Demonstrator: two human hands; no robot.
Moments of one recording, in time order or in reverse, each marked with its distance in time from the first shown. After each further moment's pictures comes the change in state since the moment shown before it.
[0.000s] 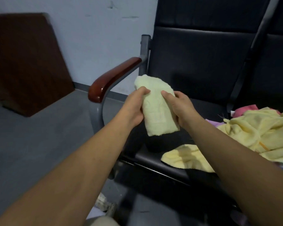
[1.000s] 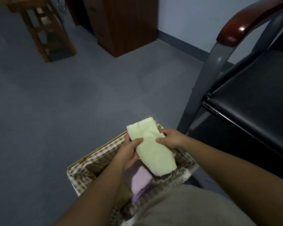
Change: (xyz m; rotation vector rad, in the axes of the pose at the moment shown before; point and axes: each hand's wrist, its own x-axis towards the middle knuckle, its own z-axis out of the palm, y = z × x) left_hand -0.219 -0.176 -0.370 -0.326 0.590 -0.093; right_hand -0.110 0.234 0.304 -0.740 -0.942 0.199
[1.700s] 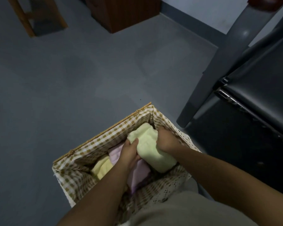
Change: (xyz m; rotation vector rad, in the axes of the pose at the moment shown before) left_hand 0.054 -0.078 -0.042 0.059 0.315 -0.175; right_hand 0.056 0.042 0.060 -0.485 0.165 0.077
